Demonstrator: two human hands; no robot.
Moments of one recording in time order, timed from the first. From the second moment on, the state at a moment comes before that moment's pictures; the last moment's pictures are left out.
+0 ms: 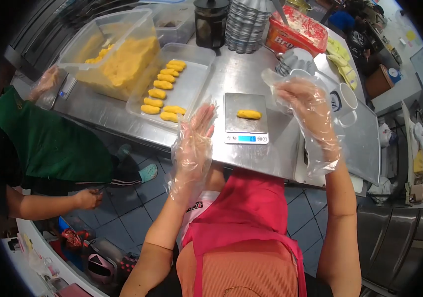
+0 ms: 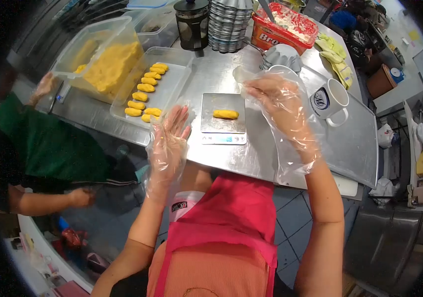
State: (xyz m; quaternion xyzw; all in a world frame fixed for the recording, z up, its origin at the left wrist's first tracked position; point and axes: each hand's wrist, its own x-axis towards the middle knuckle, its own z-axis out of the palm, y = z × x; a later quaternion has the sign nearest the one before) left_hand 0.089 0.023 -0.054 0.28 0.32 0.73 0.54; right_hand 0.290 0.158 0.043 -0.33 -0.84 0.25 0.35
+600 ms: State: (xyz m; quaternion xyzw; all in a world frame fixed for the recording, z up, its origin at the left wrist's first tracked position) left_hand 0.082 0.029 -0.068 0.29 0.34 0.71 0.55; right_hand 0.263 0.160 0.018 -0.32 -0.88 0.22 0.27
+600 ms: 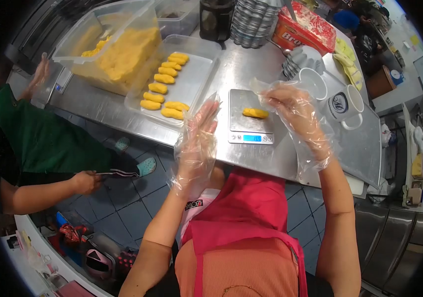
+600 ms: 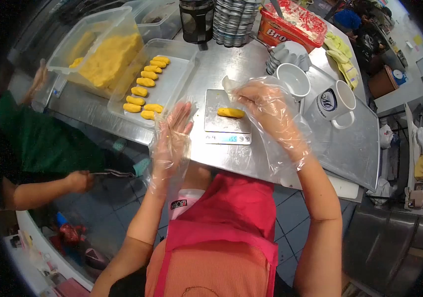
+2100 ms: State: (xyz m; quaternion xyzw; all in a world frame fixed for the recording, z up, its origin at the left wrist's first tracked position) left_hand 0.031 0.022 -0.052 0.51 0.40 0.47 0.60; right_hand -0.156 0.267 0.027 0.02 -0.97 0.12 -0.22
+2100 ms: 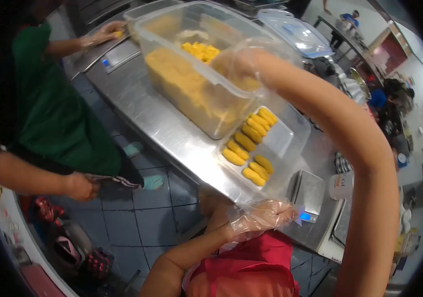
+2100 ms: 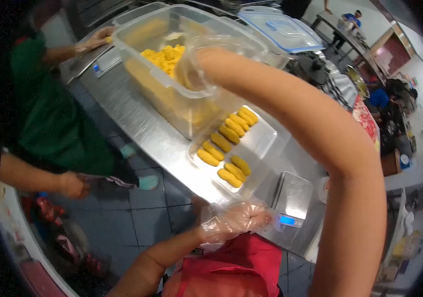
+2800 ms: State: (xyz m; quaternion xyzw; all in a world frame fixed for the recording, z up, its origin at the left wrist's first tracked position) left_hand 0.045 0.016 -0.052 0.39 0.41 0.54 0.63; right_hand -0.186 0.291 0.057 -0.05 -0.98 0.18 -0.03
